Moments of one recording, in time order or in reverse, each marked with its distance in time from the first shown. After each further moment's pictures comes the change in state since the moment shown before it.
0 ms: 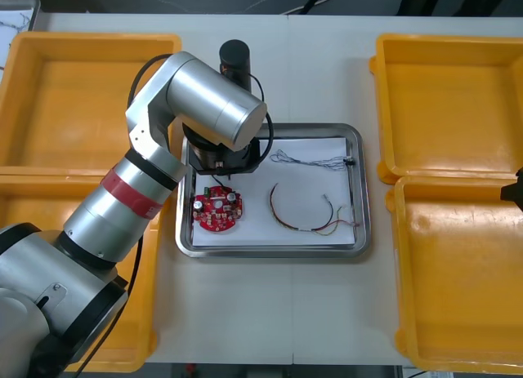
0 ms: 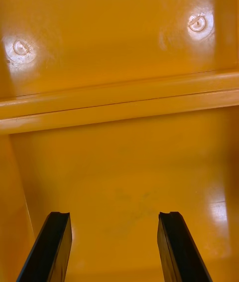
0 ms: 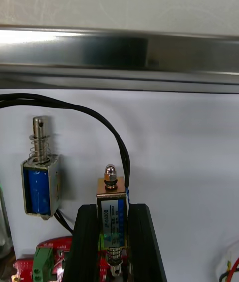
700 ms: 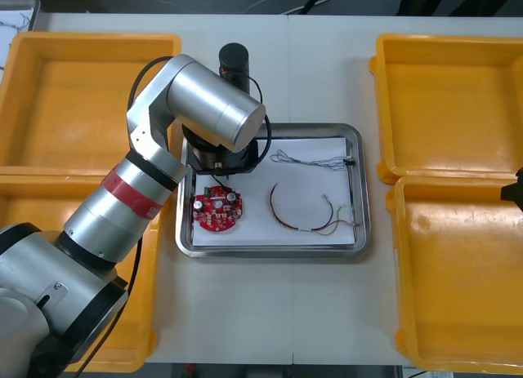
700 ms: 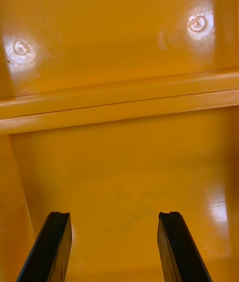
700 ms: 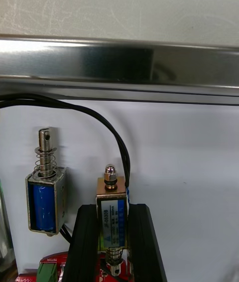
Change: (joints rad) right arm 0.000 0.000 0.000 0.000 0.000 0.000 0.000; left arm 0.000 0.000 0.000 0.024 -0.012 -0.022 -0.004
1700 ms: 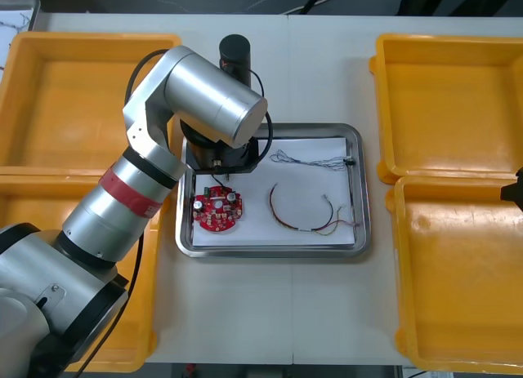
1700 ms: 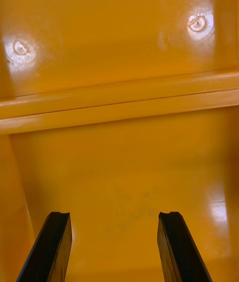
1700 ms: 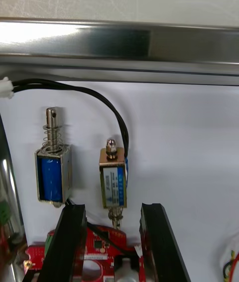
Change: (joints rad) right arm 0.000 0.000 0.000 0.000 0.000 0.000 0.000; left arm 0.000 0.000 0.009 -0.066 0.010 0.088 0.000
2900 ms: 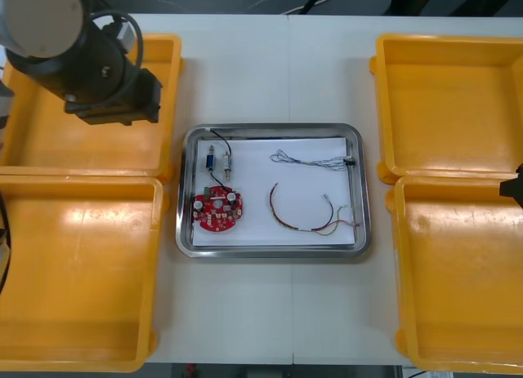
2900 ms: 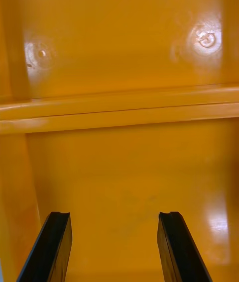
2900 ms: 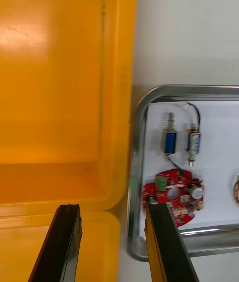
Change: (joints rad) right arm 0.001 -0.016 -0.004 -0.051 -0.048 0.000 0.000; left arm 0.017 0.408 0.288 -0.350 0.469 0.194 -0.125
